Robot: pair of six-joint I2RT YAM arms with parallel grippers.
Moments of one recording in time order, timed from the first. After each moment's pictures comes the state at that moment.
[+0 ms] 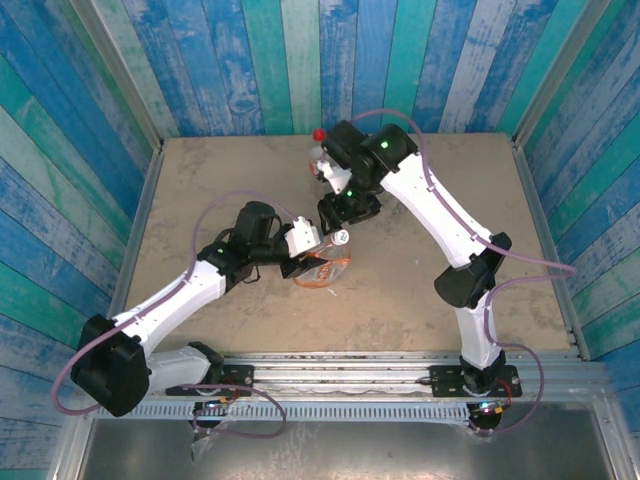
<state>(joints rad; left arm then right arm) -0.56 1.18 0.77 -0.20 0.55 0.55 0.76 2.06 2.41 -1.68 -0.23 0.23</state>
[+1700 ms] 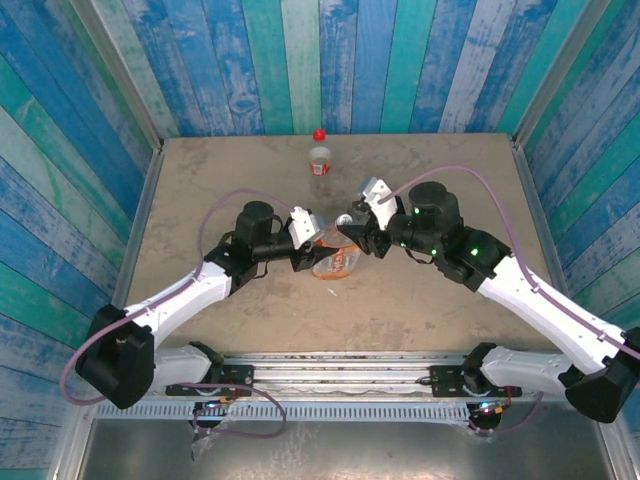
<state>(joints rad) -0.56 1.23 0.70 0.15 0.63 0.32 0.77 1.13 1.10 -0.34 -0.21 -0.13</state>
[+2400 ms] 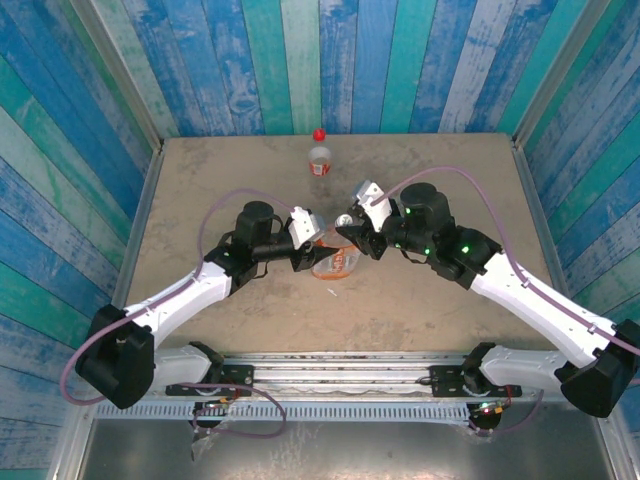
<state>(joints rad) -0.56 1.23 0.70 0.15 0.63 0.32 0.77 1.16 1.08 -0.34 -0.21 -0.13</state>
